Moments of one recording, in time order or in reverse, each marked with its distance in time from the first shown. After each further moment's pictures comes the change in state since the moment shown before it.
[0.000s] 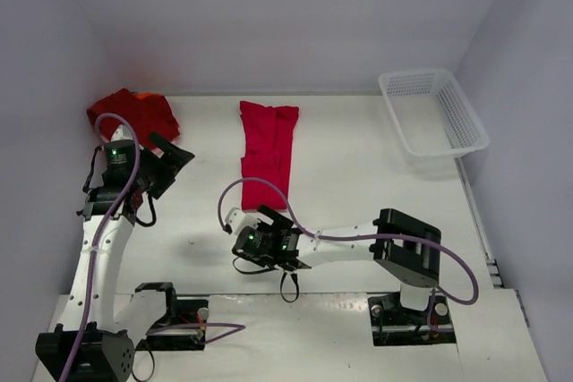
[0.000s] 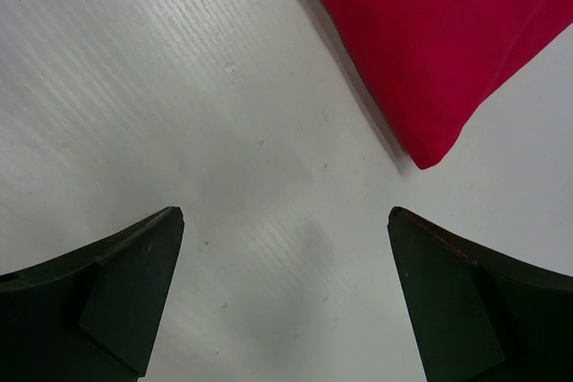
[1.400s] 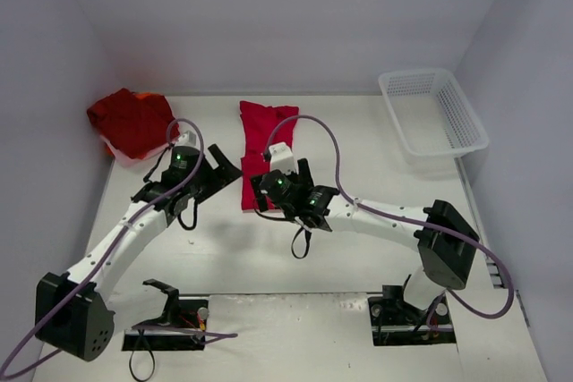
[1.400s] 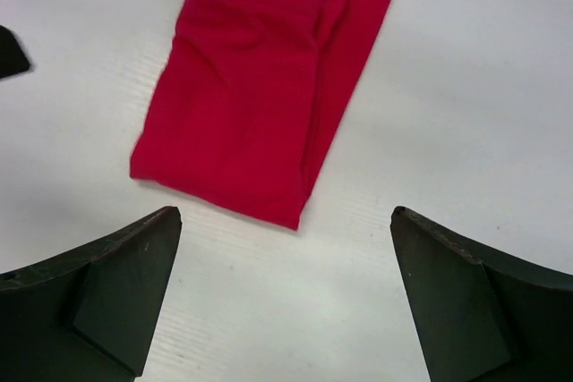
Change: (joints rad) left arm -0.376 0.181 -0.130 0.277 -0.126 -0.005; right arm -0.250 -0.176 0.113 -0.060 0.035 0.401
